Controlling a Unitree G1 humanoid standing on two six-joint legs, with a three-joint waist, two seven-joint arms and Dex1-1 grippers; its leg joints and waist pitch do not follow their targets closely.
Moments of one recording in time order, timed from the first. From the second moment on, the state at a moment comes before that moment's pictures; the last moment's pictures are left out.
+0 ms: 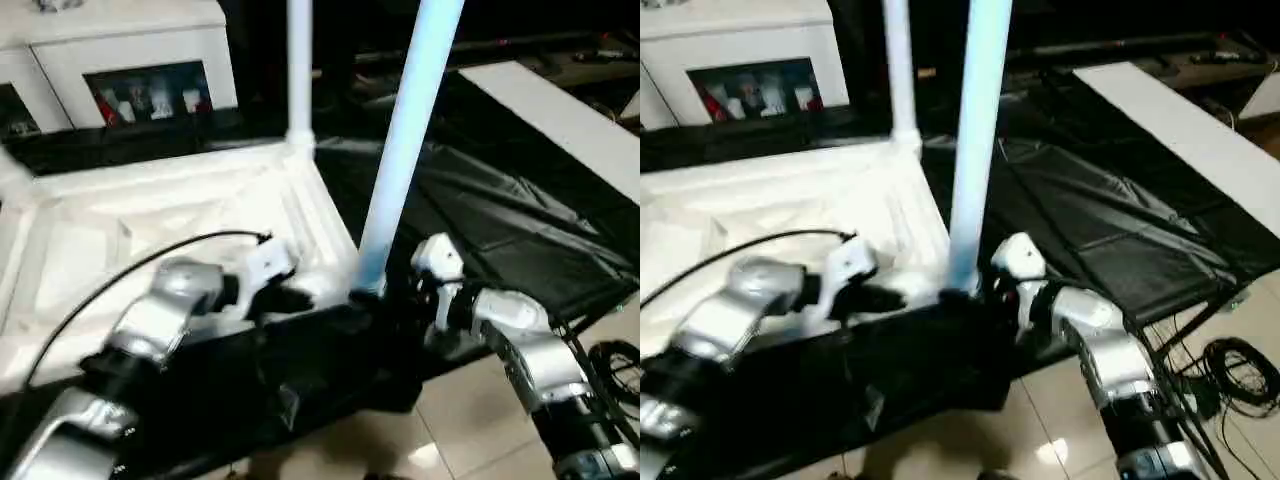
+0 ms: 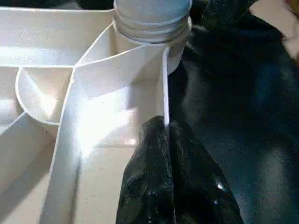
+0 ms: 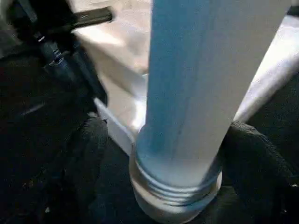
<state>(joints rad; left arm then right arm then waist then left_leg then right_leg) -0.51 0.47 -0.31 0.34 -0.02 0.28 -1.18 -0.34 -0.37 0.19 0.29 0.20 0.11 0.95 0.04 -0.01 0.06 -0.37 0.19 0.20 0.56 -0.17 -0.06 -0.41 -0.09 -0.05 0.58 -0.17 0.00</state>
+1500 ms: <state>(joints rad) -0.65 0.15 -0.27 0.60 0.07 0.34 -0.73 -0.50 -0.02 0.00 0.57 0.08 0.13 0.20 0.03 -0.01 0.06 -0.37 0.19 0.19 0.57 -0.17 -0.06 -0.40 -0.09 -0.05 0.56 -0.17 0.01</state>
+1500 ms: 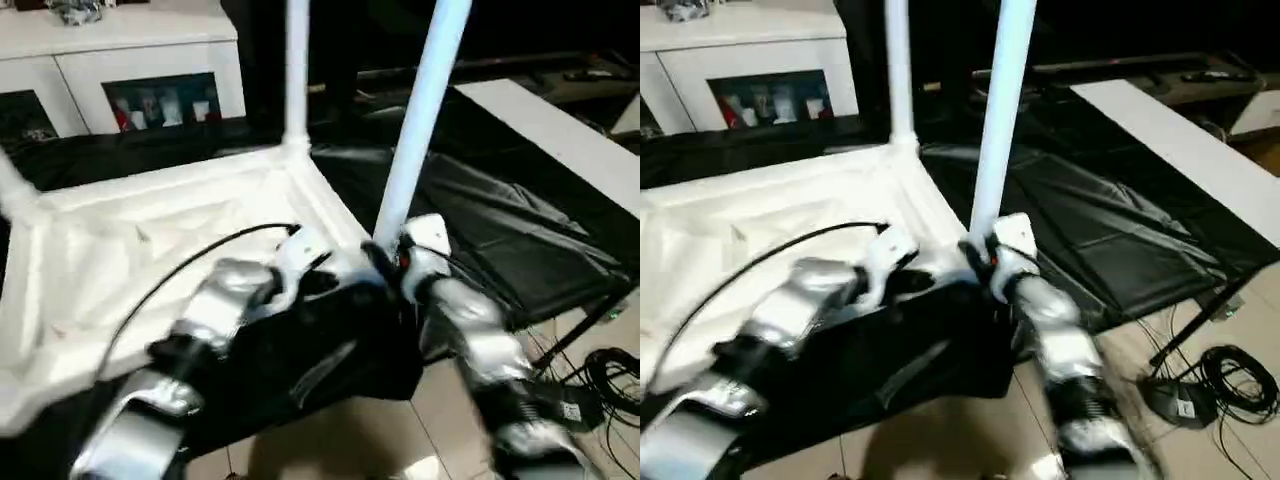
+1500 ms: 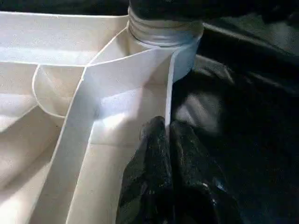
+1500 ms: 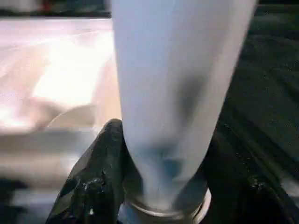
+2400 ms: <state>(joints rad) -0.54 0.35 -0.29 0.44 0.00 0.22 -1.03 -0.40 -0.32 0.11 0.43 0.15 0.06 0.82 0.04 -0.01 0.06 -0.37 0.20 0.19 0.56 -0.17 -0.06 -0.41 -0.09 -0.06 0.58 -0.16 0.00</state>
